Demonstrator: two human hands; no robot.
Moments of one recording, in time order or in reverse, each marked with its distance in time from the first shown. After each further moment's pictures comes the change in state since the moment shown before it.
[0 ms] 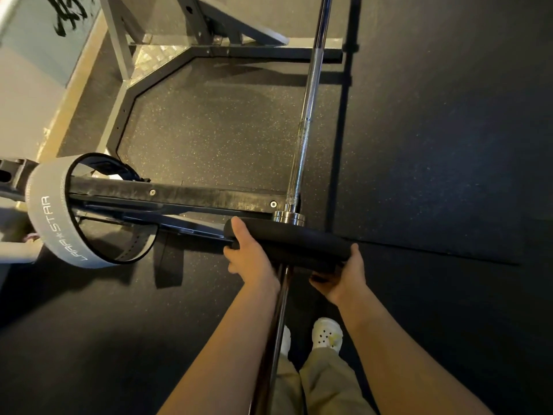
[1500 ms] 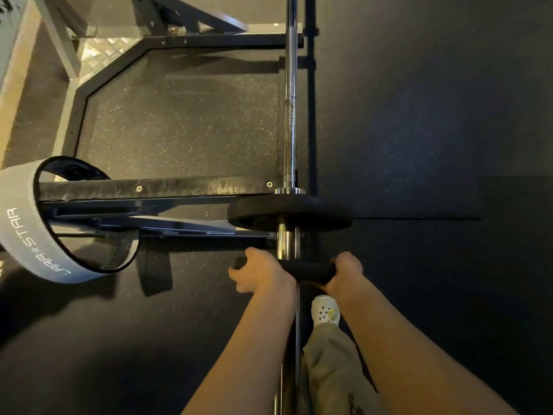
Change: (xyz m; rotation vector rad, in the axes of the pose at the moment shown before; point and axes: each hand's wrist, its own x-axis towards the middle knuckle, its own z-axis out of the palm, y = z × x) left_hand -0.003 -0.016 -0.043 0.013 0.205 -0.232; right_hand -0.051 0.051 0.006 -0.094 0.329 -0.028
